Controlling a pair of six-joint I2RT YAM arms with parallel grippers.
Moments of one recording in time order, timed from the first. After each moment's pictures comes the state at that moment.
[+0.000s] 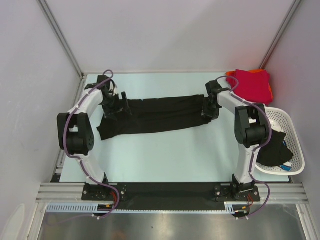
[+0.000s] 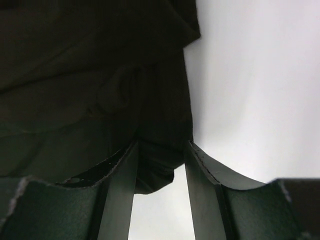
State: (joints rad) left arm -0.02 1.84 1.46 -0.88 0.27 -0.31; right arm 0.22 2.01 1.45 -0.67 0.04 0.39
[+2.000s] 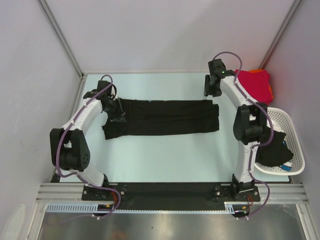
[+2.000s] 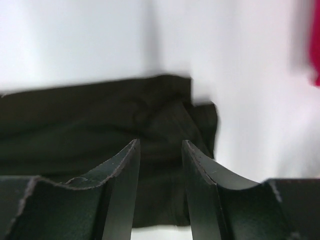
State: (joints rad) left arm -0.09 1.61 1.30 -0.84 0.21 -0.43; right arm 0.20 2.02 1.84 -0.79 0.16 0.25
